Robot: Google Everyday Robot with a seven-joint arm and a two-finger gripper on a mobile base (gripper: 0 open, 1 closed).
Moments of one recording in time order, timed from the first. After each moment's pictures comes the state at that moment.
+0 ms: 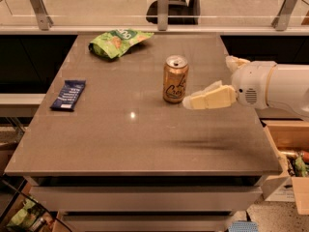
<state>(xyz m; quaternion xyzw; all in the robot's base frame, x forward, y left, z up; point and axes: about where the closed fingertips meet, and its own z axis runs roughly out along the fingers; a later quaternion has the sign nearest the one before) 0.530 -0.134 0.913 -0.35 0.75 0.21 0.52</state>
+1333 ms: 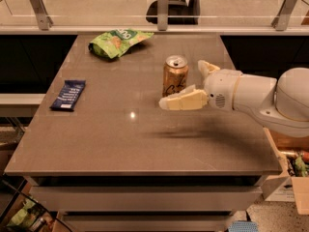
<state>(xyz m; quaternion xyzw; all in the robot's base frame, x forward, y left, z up) 0.555 -0.075 0.889 -0.35 0.70 0.28 0.55</state>
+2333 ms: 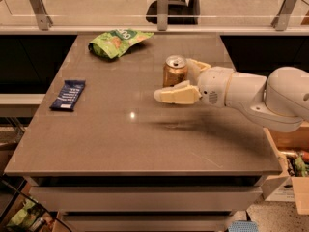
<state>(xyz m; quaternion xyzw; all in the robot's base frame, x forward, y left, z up) 0.571 -0.057 0.888 -0.36 0.68 0.30 0.56</state>
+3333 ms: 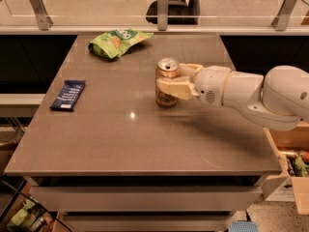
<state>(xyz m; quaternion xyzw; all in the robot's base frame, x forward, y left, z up) 0.570 -0.049 0.891 -0.37 0.67 0.30 0.56</state>
